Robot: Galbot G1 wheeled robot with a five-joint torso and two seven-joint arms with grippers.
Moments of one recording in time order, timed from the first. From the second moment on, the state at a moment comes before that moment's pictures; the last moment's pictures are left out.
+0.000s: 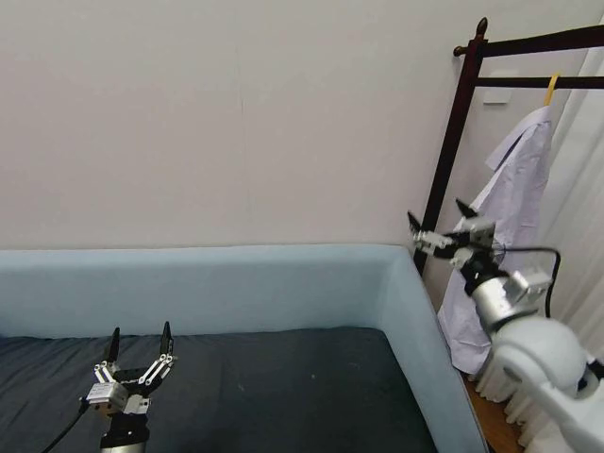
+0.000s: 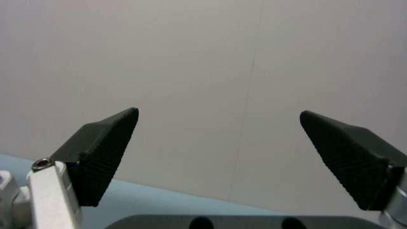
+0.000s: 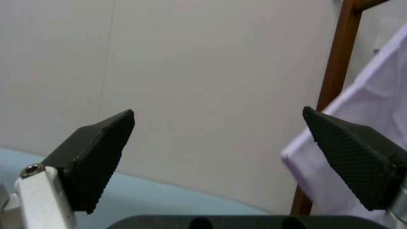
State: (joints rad) left arm 1.44 -1.25 -0.54 -1.90 -0.40 -0.67 -0.14; right arm -0.99 0.70 0.29 2.05 0.60 0.05 0.30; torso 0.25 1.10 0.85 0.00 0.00
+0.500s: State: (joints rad) left arm 1.54 -1.47 -0.52 -1.92 -0.26 -0.65 -0.14; right arm -1.31 1.14 0.34 1.88 0.25 0.30 0.15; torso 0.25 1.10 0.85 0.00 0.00
